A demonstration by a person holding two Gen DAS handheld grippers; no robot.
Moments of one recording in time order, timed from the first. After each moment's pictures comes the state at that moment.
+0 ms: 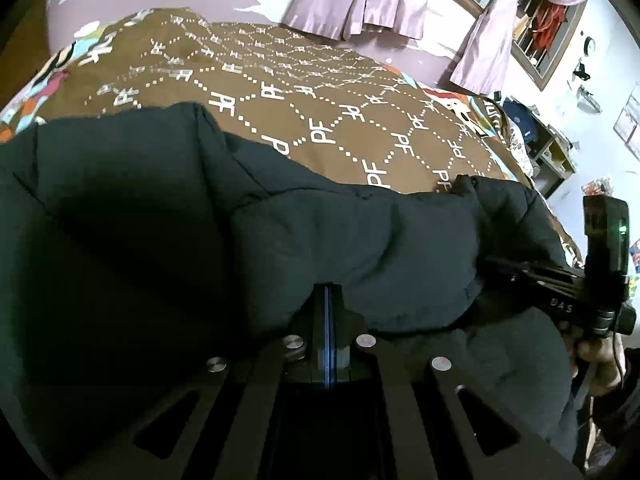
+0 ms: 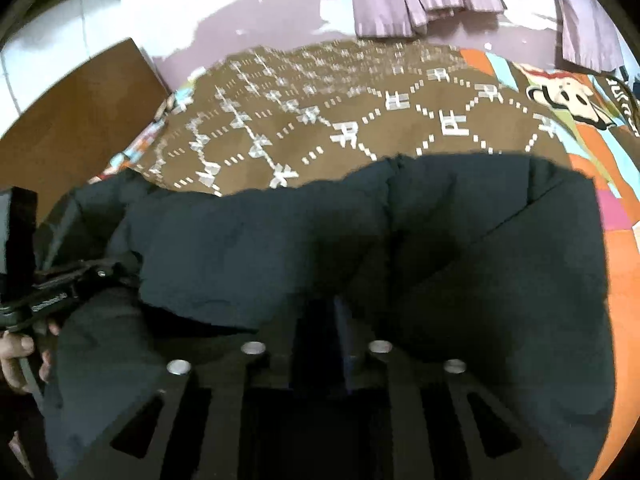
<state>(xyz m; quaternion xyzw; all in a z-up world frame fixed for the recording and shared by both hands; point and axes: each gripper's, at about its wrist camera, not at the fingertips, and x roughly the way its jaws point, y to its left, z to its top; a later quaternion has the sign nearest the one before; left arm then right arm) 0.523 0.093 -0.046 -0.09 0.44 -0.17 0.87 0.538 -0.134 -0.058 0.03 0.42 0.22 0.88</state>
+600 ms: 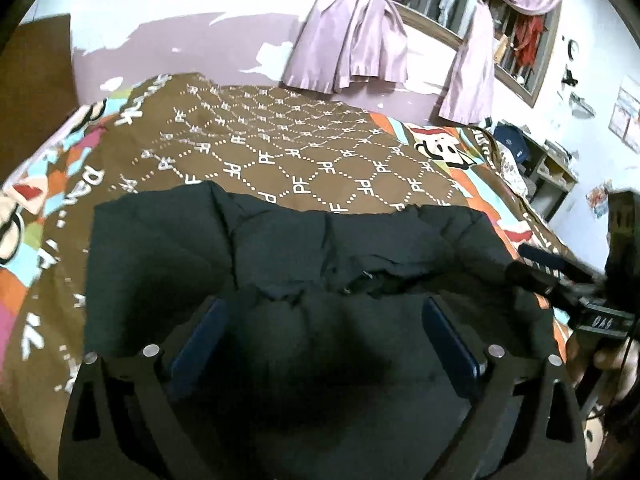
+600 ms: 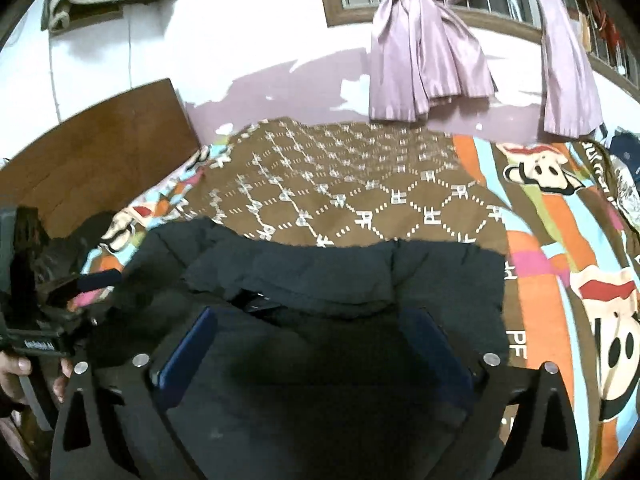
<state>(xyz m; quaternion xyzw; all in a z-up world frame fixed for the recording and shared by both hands) 0.426 0.071 0.037 -0.06 0.37 -0.14 0.92 0.429 -0.140 0.048 0.02 0.32 0.22 0.92</state>
